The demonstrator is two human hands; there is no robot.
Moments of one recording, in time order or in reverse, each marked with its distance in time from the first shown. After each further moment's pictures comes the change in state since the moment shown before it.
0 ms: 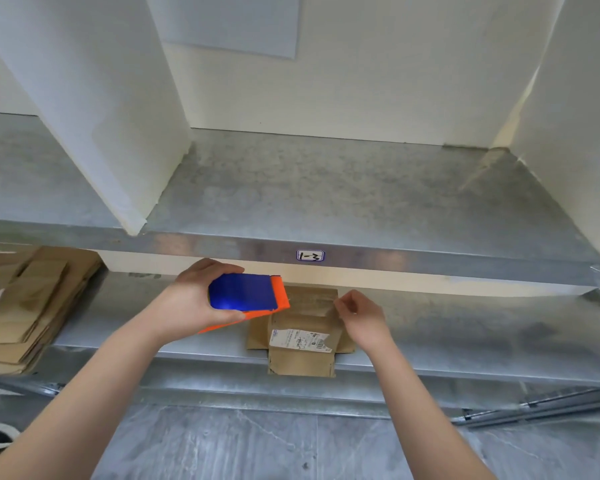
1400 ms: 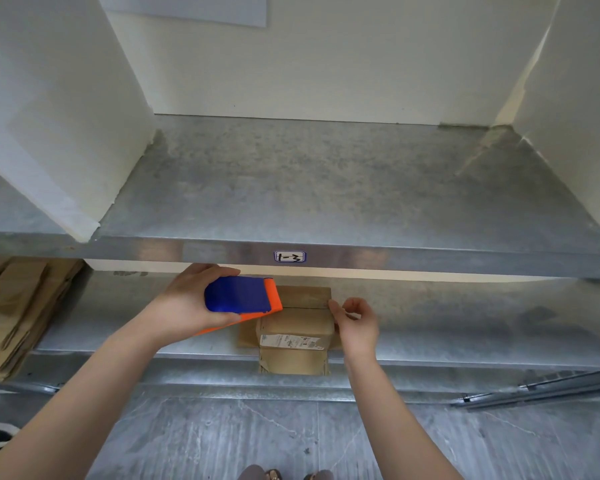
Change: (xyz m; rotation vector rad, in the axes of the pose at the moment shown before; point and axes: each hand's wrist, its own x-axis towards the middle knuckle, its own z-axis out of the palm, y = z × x) left_hand 0.020 -0.009 0.025 0.052 -0.072 -0.077; right_hand 0.002 0.036 0.041 0.551 0.336 0.187
